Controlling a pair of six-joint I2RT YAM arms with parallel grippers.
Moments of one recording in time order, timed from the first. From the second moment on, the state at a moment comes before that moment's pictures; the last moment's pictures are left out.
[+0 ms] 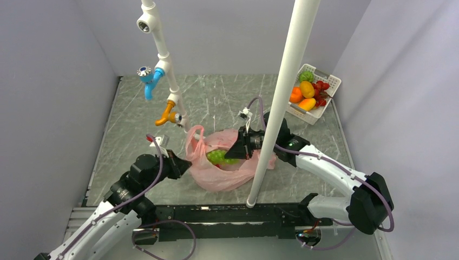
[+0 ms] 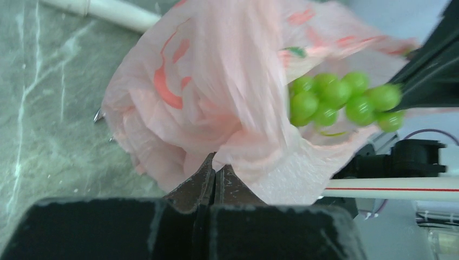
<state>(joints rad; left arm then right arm) -0.65 0.38 0.41 -0.44 0.03 -0.68 0.67 1.20 0.80 0.01 -0.80 0.43</state>
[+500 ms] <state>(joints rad) -0.65 0.45 0.44 -0.42 -0.02 -0.69 0.66 1.12 0.89 -0.09 -0.77 0.45</state>
